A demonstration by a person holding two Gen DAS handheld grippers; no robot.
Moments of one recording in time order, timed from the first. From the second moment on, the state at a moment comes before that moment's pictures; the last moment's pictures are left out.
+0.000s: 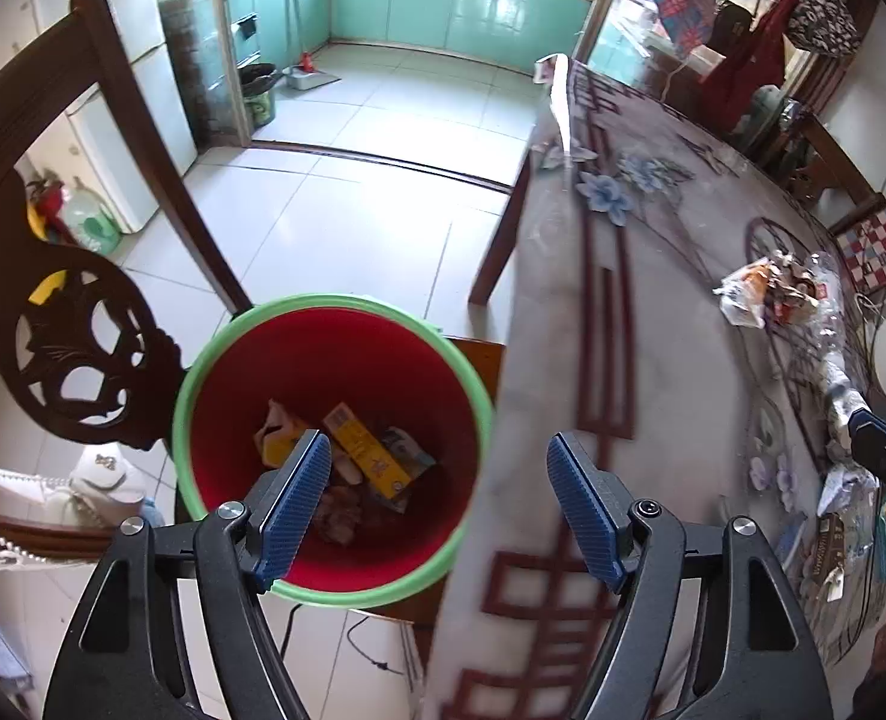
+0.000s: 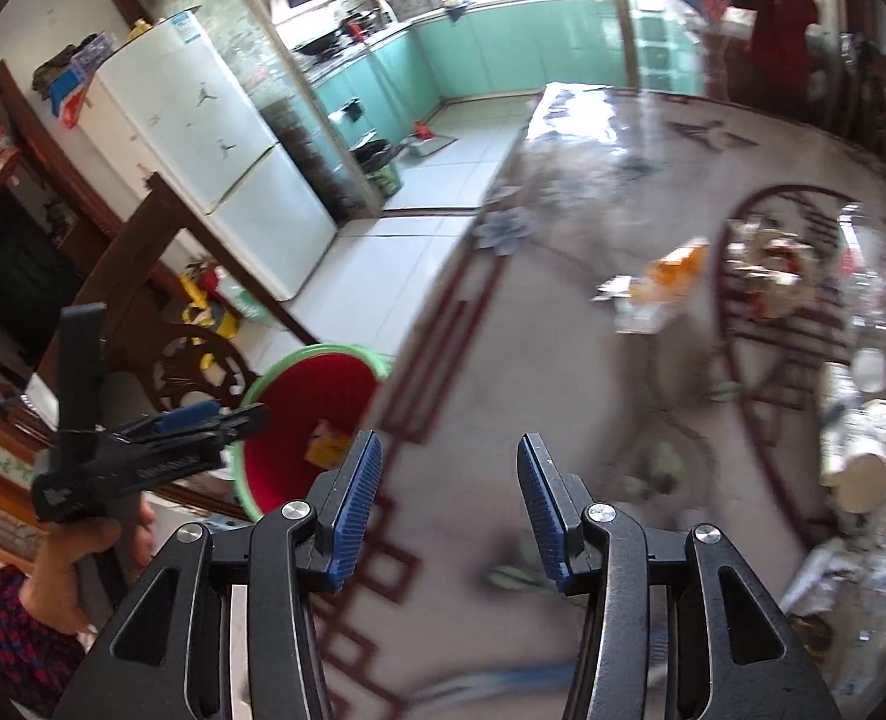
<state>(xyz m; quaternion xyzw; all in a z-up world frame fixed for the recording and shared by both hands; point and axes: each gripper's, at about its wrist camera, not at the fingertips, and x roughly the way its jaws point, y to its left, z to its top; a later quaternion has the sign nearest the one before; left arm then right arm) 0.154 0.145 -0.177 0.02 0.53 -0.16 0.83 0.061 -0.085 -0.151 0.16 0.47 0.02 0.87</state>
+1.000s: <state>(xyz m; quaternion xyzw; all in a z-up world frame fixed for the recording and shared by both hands) -0.027 -0.138 -0.177 0.10 0.56 -0.37 0.73 -0.107 -0.320 -0.231 0.23 0.55 -0.06 0.80</state>
